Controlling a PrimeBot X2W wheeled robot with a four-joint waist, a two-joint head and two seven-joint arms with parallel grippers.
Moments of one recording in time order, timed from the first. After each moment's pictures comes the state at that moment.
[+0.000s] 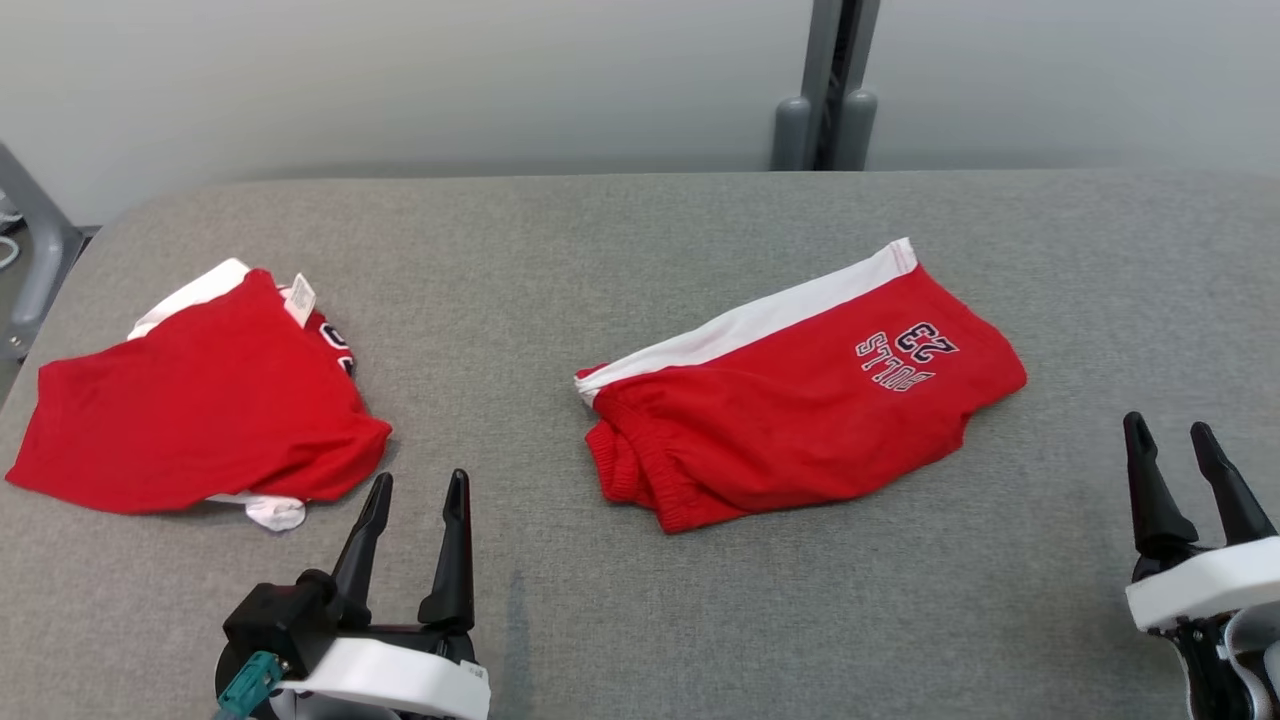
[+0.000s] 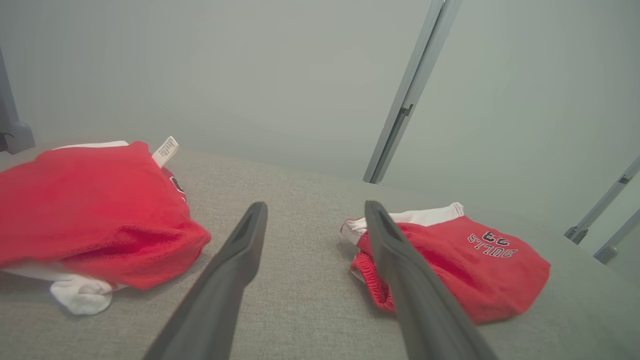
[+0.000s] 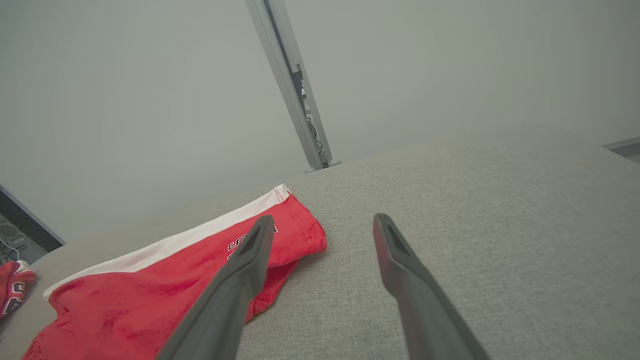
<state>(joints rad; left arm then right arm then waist) -0.02 0.05 -0.20 0.15 -0.40 0.02 -0.26 -0.19 -0.29 0.08 0.42 0.62 0.13 -0.24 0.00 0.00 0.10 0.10</state>
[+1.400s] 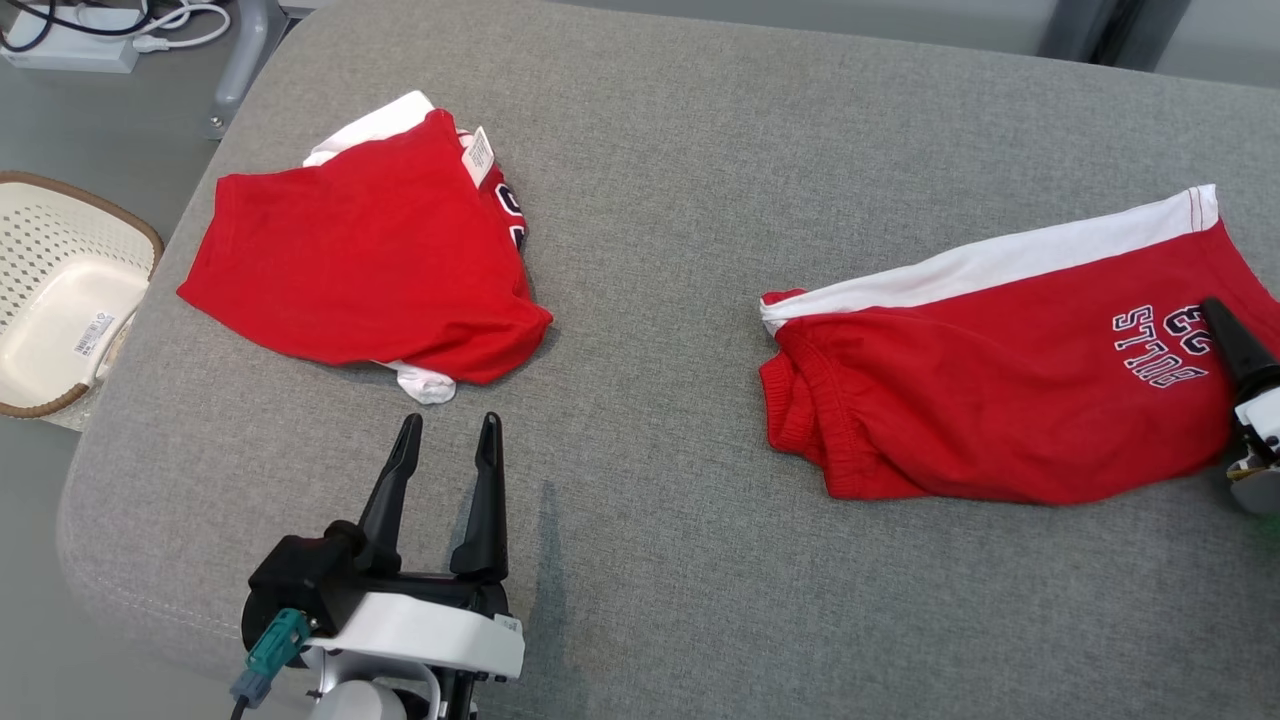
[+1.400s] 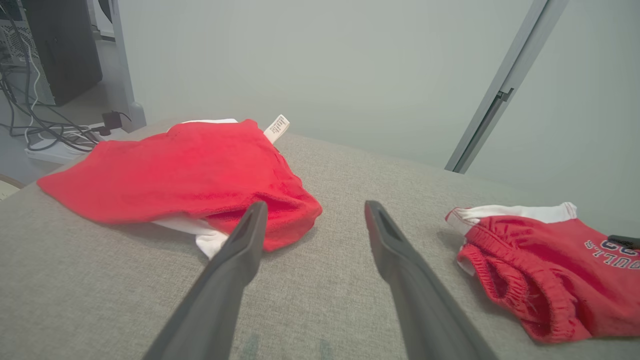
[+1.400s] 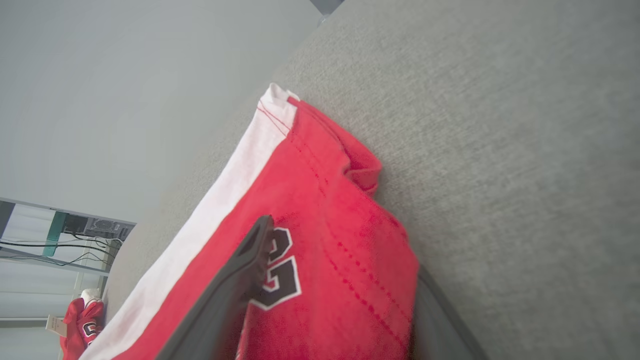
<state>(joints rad) -0.09 0.05 -0.27 0.11 -0.41 0.08 -0.26 -0.61 -0.42 0.18 0.86 1.22 0.13 0.12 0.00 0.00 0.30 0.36</state>
